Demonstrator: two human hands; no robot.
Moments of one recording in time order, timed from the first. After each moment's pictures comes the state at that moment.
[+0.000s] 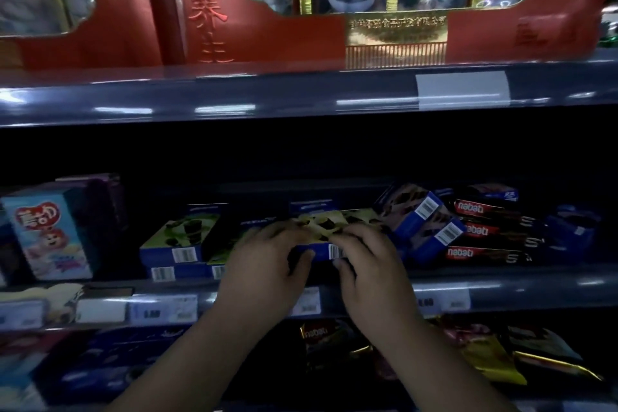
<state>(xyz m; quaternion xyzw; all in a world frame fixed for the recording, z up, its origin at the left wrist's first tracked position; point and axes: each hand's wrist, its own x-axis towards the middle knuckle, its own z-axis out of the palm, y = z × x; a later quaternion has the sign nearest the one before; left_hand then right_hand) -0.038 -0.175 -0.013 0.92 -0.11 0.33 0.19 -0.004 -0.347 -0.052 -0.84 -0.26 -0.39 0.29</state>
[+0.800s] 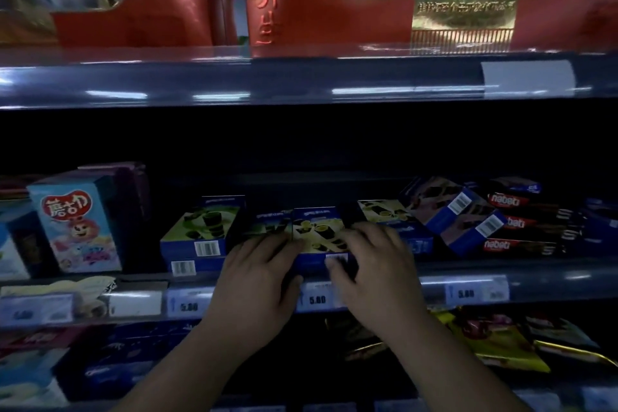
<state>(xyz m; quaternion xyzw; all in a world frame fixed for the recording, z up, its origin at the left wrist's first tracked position) -0.044 -0.097 -0.050 0.94 -0.14 0.30 0.07 -0.010 -0.297 -0.050 -0.90 -0.18 -0.34 0.21</state>
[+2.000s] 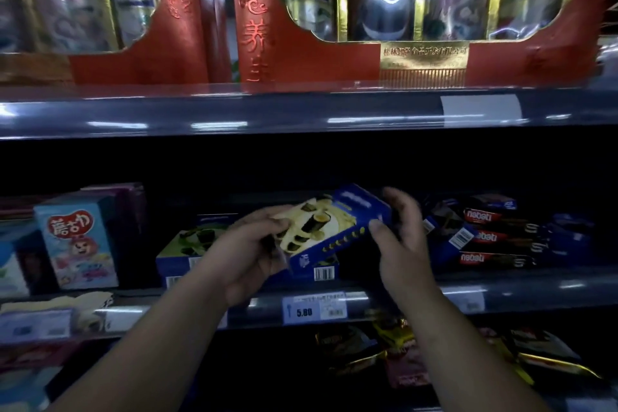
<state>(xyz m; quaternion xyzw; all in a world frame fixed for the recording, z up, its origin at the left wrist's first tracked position) -0.039 -0.119 0.033 0.54 -0.05 -0.02 0.84 -0.001 -0.334 -0.010 -0.60 -0.24 -0.22 0.74</state>
